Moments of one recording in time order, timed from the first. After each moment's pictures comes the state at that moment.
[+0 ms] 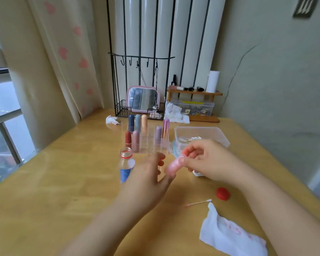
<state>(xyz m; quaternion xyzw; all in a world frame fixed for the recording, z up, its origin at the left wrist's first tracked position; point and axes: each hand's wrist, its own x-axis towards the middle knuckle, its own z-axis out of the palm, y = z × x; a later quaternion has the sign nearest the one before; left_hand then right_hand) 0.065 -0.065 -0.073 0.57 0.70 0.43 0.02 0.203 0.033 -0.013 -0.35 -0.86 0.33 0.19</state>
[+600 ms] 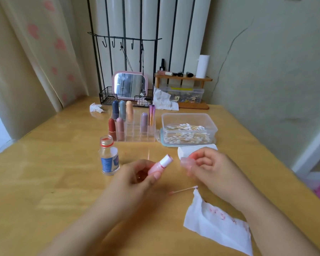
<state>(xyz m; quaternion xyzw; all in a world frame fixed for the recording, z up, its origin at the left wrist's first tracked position) 0.075 -0.079 -0.092 0.54 0.64 0.51 0.23 0.246 0.024 -0.066 -0.38 -0.72 0.47 0.32</state>
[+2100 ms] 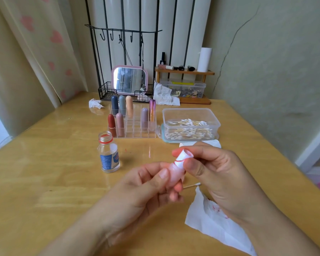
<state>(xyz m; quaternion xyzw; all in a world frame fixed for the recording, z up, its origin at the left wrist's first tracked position) 0.089 -0.087 -0.086 0.46 0.28 0.59 0.60 0.240 -0.012 -0.050 -0.16 -0.70 0.60 0.36</state>
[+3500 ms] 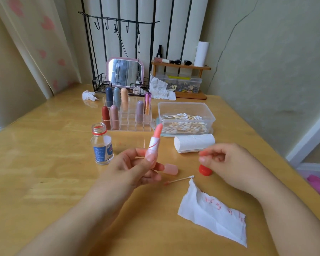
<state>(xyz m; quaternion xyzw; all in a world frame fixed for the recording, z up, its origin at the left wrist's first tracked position) 0.091 -0.085 -0.081 0.37 0.48 0.64 0.48 0.273 0.029 -0.050 -0.48 -0.79 0.32 0.23</state>
